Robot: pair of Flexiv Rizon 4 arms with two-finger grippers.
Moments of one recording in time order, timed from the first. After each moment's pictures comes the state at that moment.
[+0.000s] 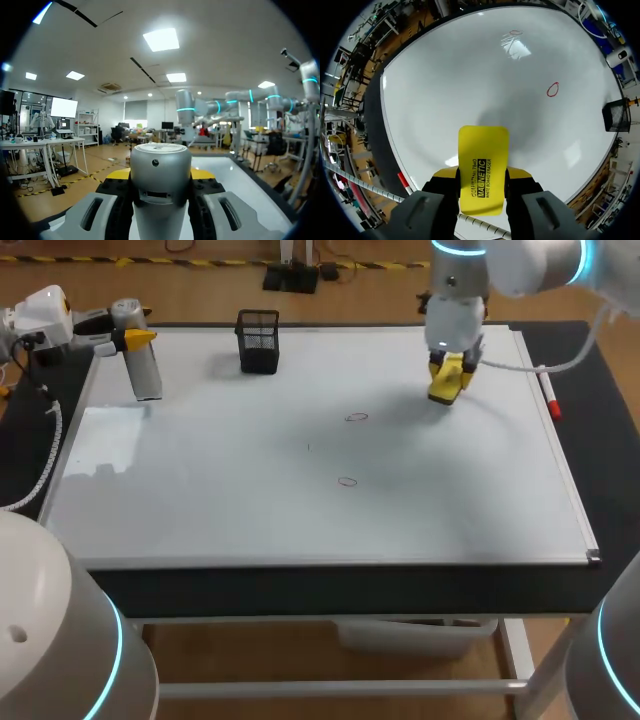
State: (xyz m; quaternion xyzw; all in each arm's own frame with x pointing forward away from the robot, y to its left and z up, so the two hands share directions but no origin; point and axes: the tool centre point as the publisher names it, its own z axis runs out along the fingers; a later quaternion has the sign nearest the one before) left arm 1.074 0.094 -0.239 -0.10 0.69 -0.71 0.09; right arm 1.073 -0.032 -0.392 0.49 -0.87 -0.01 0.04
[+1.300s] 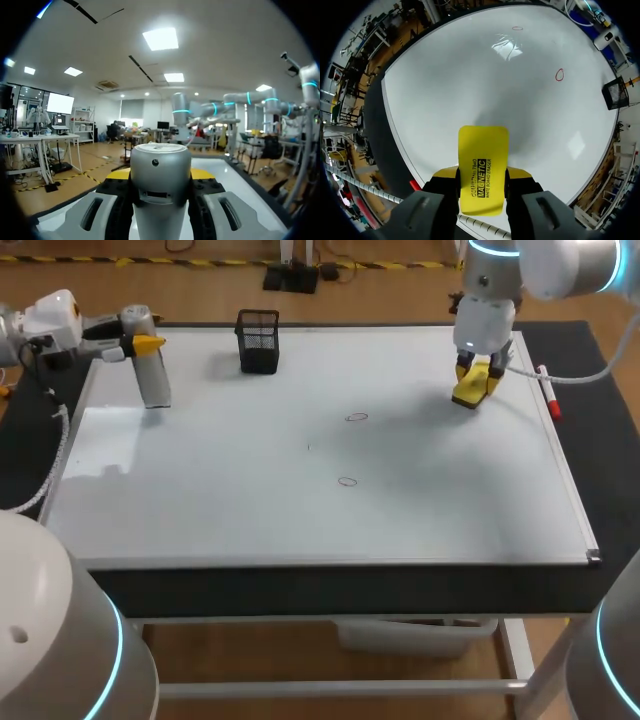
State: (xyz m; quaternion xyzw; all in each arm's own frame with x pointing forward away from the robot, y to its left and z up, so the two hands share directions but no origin) left arm 1.057 0.071 -0.244 -0.10 0.68 -0.72 0.06; right arm 1.065 -0.075 -0.399 0.44 -0.90 -0.03 0.05
